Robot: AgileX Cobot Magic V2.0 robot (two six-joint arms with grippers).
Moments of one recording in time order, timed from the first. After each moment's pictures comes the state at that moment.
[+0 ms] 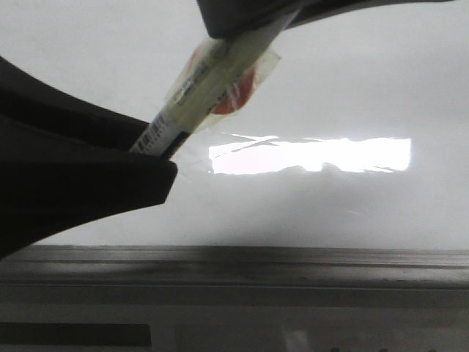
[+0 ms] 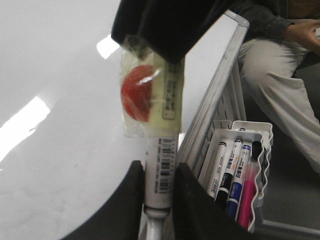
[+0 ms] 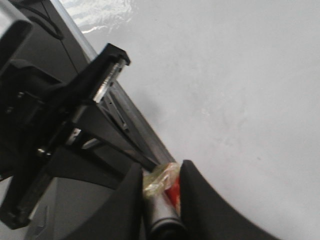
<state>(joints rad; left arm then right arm) -1.03 1.03 -0.26 0.15 -0.48 0.21 0.91 0.96 -0.70 0.28 0.25 -0.21</state>
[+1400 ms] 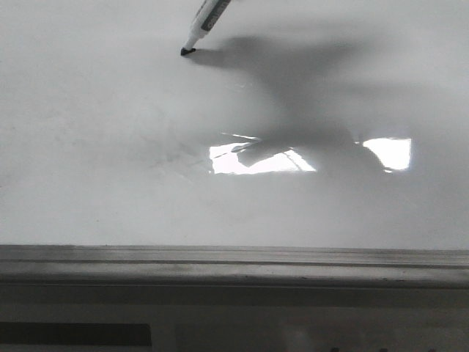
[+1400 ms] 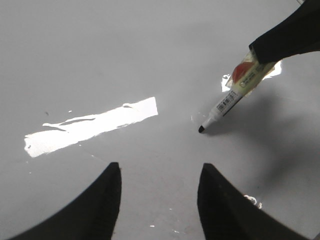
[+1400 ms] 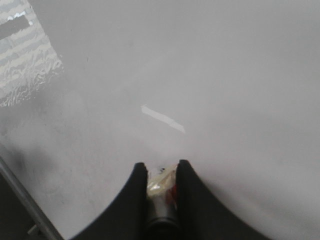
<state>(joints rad) -0.65 0.54 -0.26 -0.17 -0.20 0.21 0.60 1.19 -1.00 0.31 0.29 -0.14</state>
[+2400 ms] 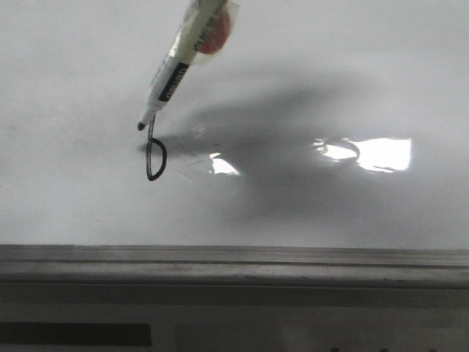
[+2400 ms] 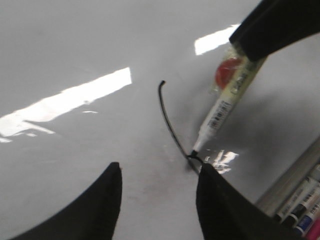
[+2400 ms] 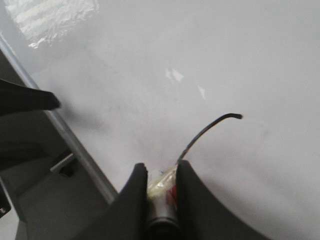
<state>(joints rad) -0.78 0.62 -0.26 -0.11 -0.12 0.21 0.76 1.19 -0.97 0.29 0.38 -0.16</state>
